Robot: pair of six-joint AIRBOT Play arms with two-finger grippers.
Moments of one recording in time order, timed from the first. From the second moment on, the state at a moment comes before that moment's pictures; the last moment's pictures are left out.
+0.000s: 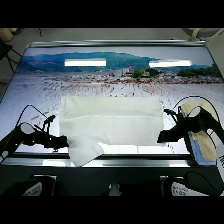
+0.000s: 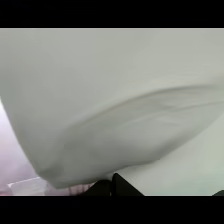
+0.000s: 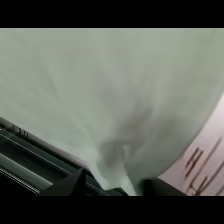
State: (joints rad) left arm 0.06 -1.09 0.49 1.02 -1.12 -1.31; right arm -0.23 -1.41 0.80 -1.21 1.33 0.96
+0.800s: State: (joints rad) left arm 0.09 -1.07 0.89 0.98 -1.17 -1.29; right arm -0.16 -1.34 1.17 -1.31 1.23 0.92
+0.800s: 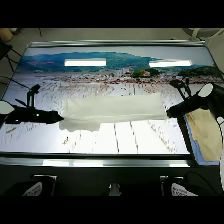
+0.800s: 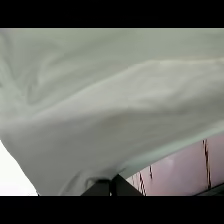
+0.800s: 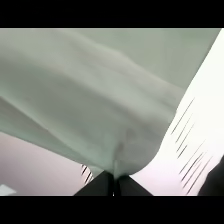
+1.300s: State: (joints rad) left arm 0.09 -1.58 1.31 0.98 -1.16 -1.30; right arm -0.09 -1.67 1.40 -1.31 0.97 0.98
